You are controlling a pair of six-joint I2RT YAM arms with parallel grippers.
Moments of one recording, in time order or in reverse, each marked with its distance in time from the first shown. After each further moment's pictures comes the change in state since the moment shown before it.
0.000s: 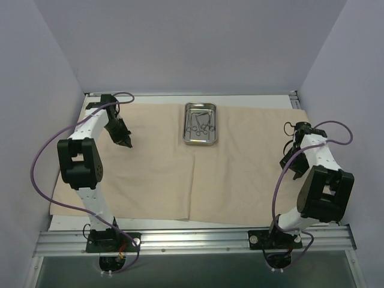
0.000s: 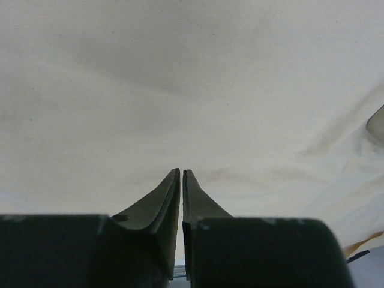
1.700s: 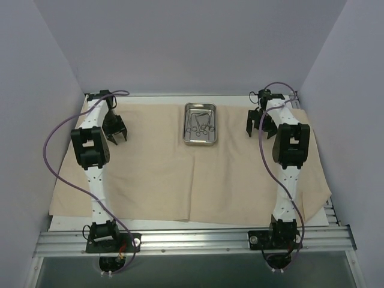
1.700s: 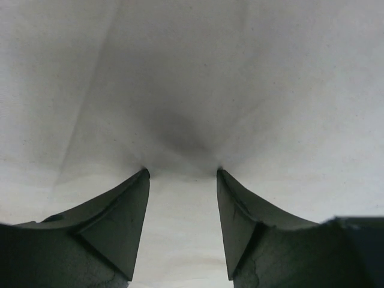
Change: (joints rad) left arm 0.065 0.512 0.592 -0.215 -0.166 0.097; right arm 0.269 0.806 0.882 0.030 -0.121 -0.313
